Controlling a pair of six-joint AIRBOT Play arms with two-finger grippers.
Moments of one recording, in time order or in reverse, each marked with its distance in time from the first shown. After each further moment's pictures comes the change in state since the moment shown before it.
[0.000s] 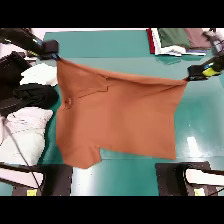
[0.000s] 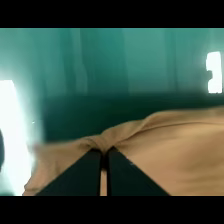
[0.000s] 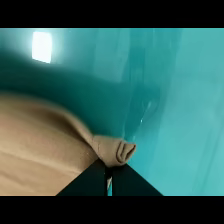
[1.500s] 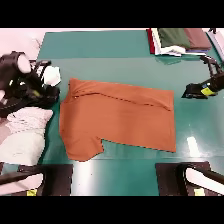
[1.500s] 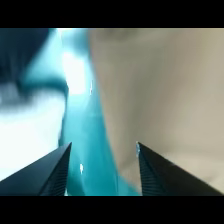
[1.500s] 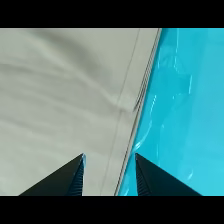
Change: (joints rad) left arm 0.003 0.385 -0.811 0.253 0.046 -0.008; right arm -0.094 0.262 -0.396 0.105 -0.053 -0.021
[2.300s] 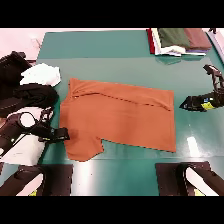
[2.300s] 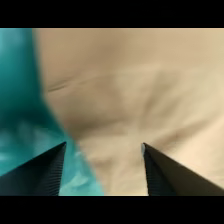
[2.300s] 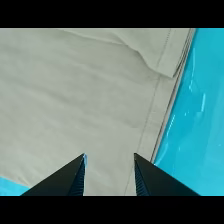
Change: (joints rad) left arm -0.002 0.355 -0.696 -0.329 0.260 -0.054; right arm -0.007 0.228 -0.211 0.096 -0.026 -0.022
